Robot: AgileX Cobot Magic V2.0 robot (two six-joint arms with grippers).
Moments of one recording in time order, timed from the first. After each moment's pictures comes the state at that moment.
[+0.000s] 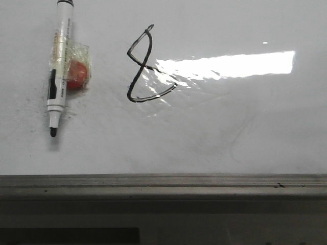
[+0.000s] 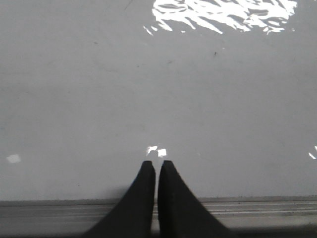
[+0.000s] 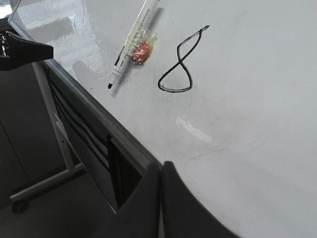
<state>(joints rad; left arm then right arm) -0.10 0.00 0.00 -0.02 0.34 -0.08 0.89 0.29 -0.23 -0.18 0.22 0.15</state>
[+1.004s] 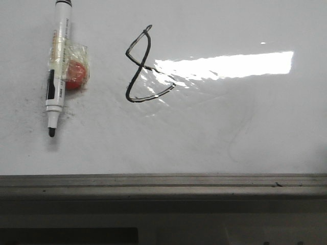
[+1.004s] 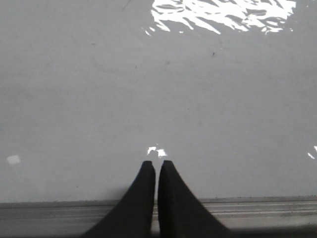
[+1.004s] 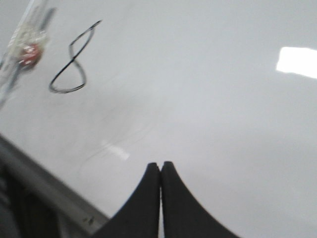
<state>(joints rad) -0.10 0.00 0.00 -0.02 0.34 -0.08 0.47 0.29 -0.04 -0.23 -0.11 0.15</state>
